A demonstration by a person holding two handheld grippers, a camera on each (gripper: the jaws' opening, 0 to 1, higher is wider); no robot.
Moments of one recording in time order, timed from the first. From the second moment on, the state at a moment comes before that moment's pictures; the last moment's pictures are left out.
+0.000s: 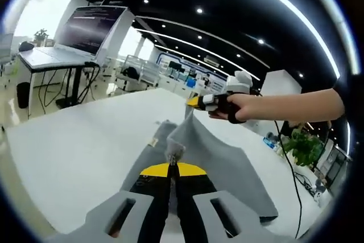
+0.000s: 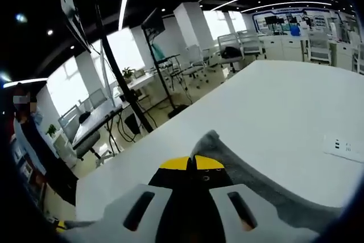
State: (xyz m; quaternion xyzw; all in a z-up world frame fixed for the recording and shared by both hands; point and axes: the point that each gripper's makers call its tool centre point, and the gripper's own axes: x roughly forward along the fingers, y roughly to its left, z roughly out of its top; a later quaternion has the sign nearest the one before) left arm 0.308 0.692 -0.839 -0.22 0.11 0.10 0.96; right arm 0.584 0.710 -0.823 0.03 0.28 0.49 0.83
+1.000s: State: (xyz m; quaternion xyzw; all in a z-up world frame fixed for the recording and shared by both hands) left arm 0.314 0.711 -0.879 -0.26 0.13 0.13 0.95; right arm 0.585 0.746 -0.897 0.00 0.29 0.48 0.83
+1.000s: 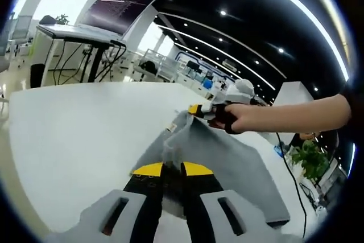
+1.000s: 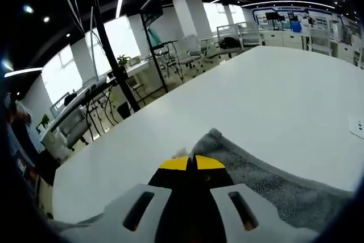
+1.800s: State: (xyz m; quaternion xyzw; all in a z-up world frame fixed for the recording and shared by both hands) left arm 0.302 0.739 -0.910 -0.08 0.22 0.22 0.95; right arm 0.580 0.761 -0.913 -0.14 0.23 0.54 0.80
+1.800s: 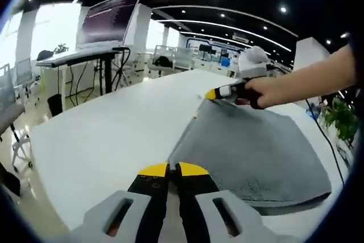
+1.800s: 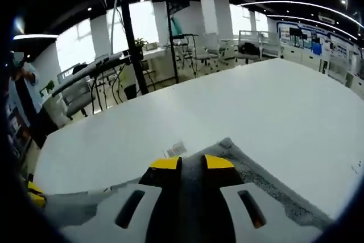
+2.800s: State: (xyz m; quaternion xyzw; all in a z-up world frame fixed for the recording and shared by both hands) left arm 0.360 0.726 -0.883 -0.05 0.23 0.10 0.97; right arm 0.581 0.703 -0.888 -0.11 0.24 0.55 0.79
